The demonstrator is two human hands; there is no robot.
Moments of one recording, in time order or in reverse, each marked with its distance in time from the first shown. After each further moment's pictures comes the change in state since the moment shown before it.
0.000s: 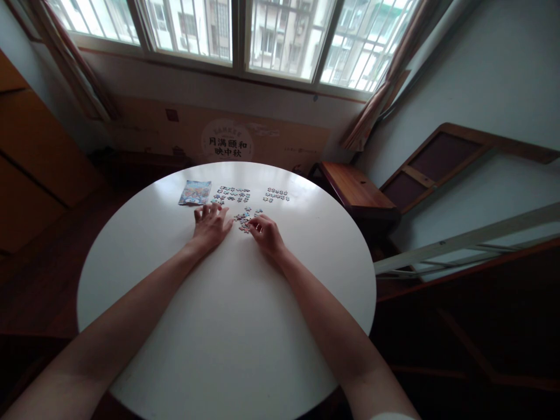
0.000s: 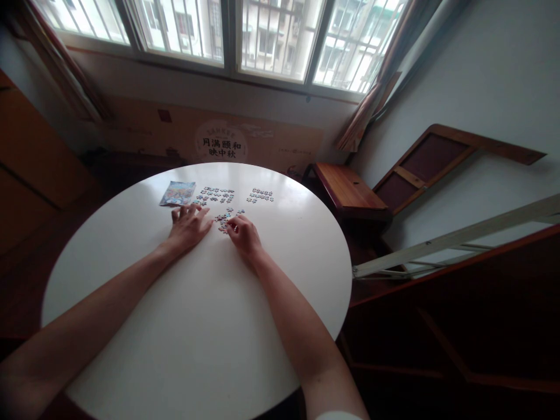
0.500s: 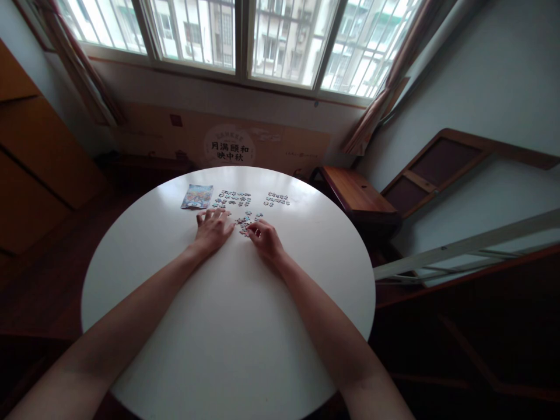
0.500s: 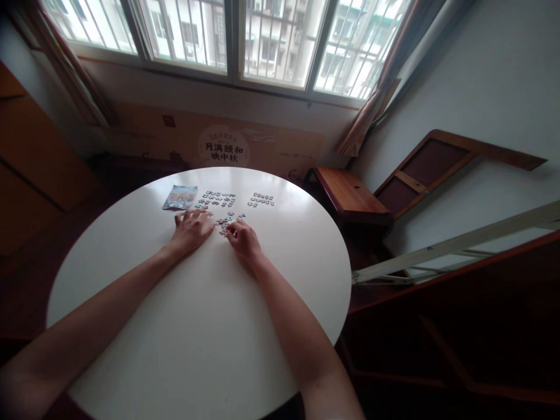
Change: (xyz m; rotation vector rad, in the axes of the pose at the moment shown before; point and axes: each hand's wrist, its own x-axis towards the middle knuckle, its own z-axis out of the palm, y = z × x) left_hand 0.002 -0.001 0.006 -0.072 -0.006 0.011; right_hand -0.001 0.000 0.001 -0.032 -0.047 -0.002
